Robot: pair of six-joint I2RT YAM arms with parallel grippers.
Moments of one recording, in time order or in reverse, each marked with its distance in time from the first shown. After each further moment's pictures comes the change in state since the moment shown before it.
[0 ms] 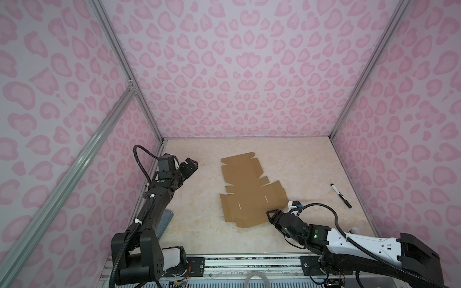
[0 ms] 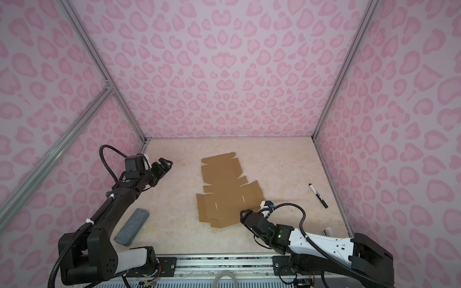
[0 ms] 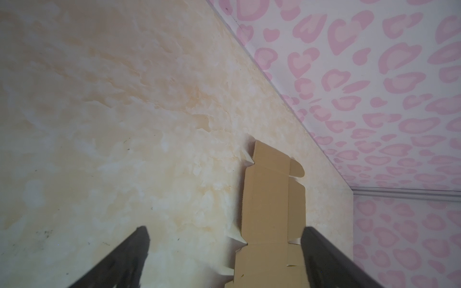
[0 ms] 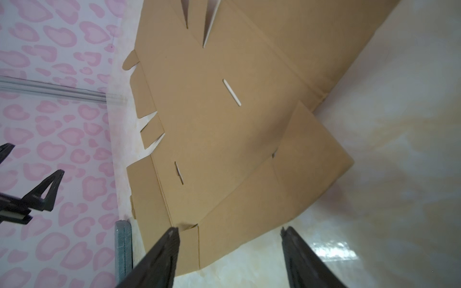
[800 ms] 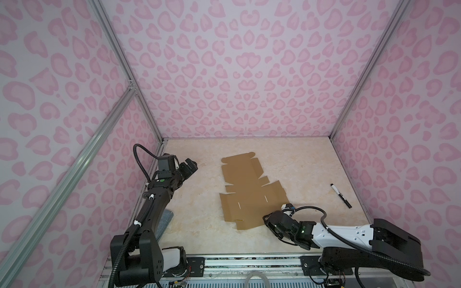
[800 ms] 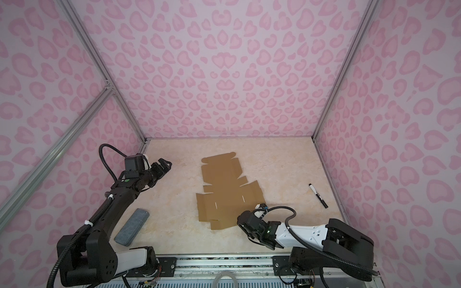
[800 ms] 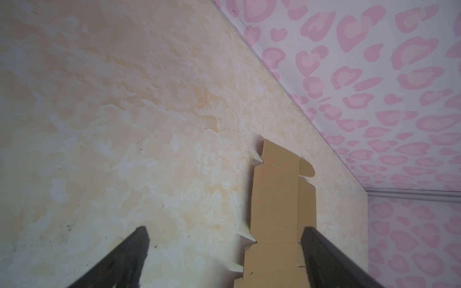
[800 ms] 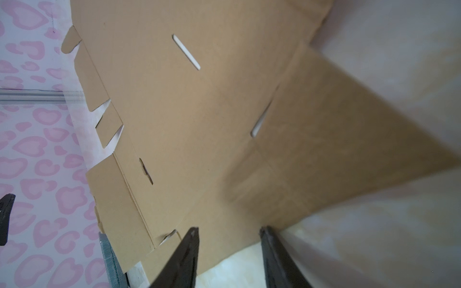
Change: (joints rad) left arm -0.005 -0.008 0.016 -0.048 -0.024 0.033; right arm -0.019 0.242 0.051 0.083 -0.100 0.114
